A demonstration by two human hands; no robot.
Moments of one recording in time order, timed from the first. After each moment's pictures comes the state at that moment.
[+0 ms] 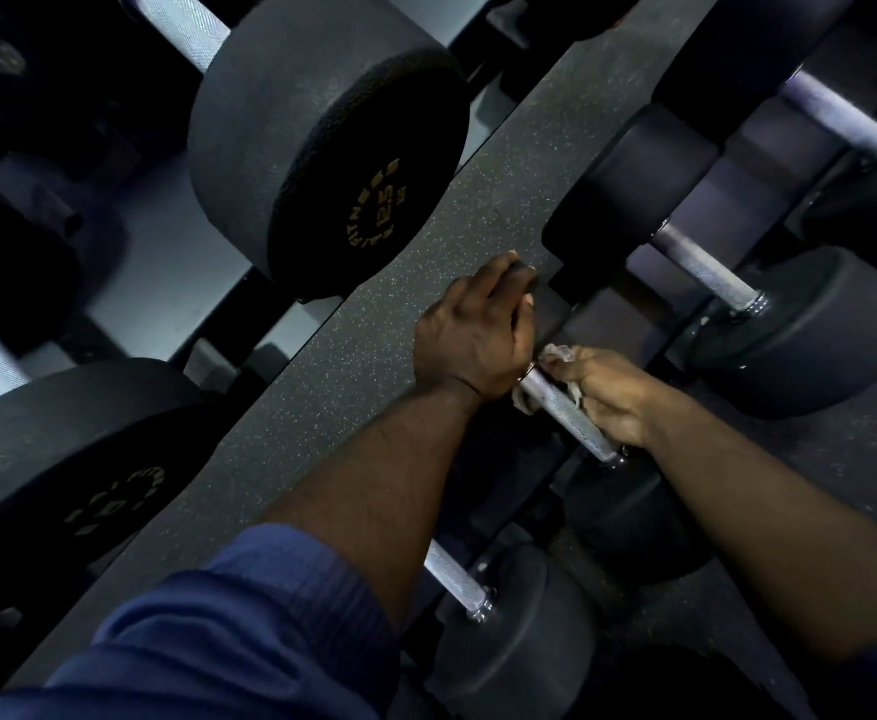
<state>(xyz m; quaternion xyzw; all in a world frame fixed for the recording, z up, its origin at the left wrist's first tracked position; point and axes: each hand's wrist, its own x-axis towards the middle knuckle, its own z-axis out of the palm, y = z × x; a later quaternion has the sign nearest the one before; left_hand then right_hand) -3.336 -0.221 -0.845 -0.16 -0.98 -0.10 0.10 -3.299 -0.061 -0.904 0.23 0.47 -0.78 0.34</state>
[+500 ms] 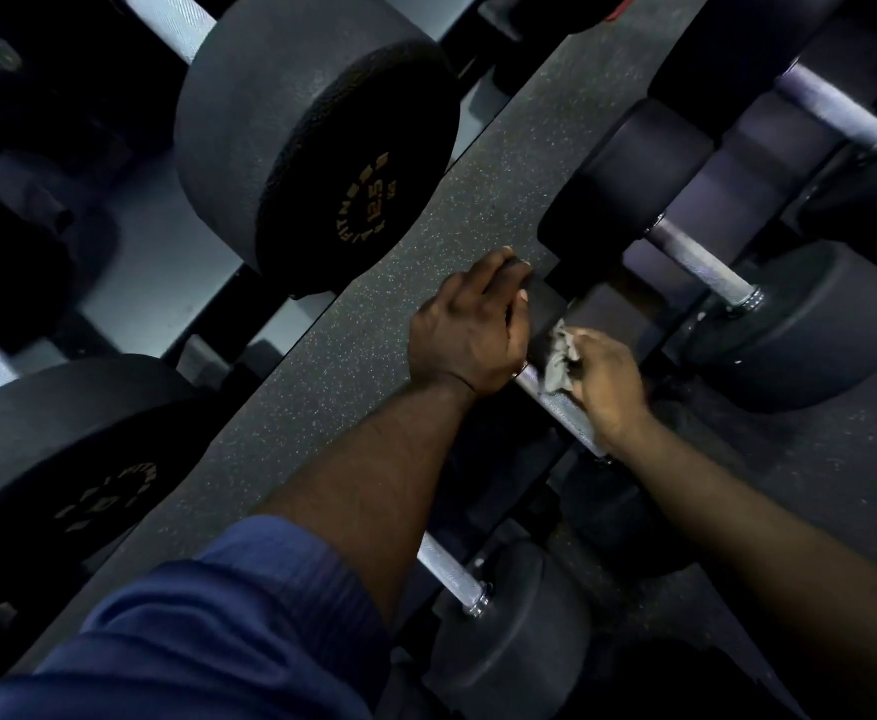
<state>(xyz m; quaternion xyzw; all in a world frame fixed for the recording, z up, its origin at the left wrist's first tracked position) -3.335 -0.220 -0.844 -0.16 -0.98 -0.10 0.11 -3.287 -0.074 -0.914 0.24 0.63 -0.73 0.10</state>
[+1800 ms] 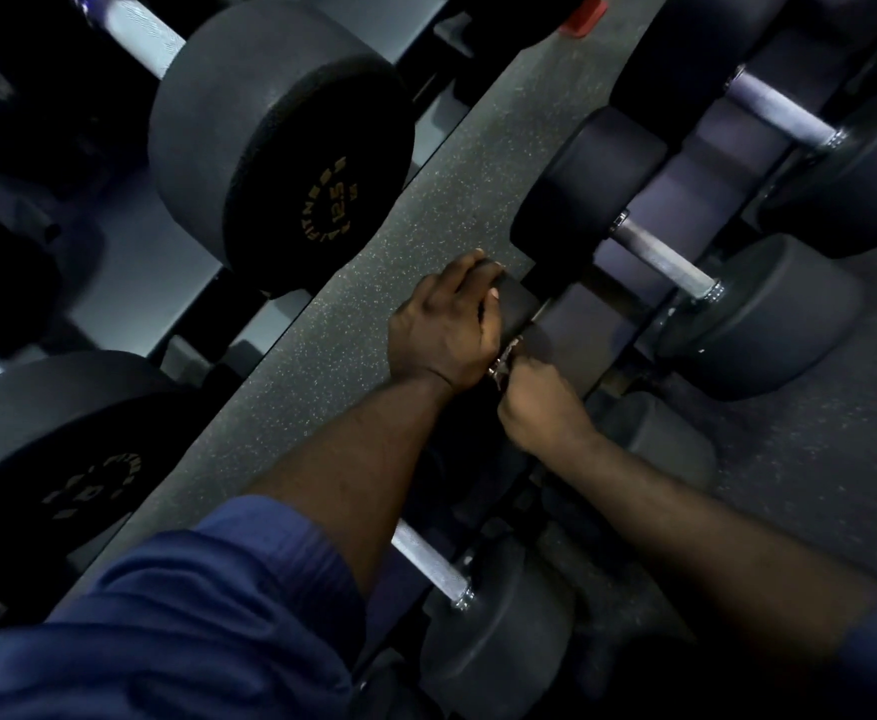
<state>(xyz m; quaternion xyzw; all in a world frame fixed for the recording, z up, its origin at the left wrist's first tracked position) -3.335 -0.219 -0.843 -0.15 -0.98 -0.09 0.11 -3.264 -0.104 -0.882 0.07 0.92 -0.34 0.16</state>
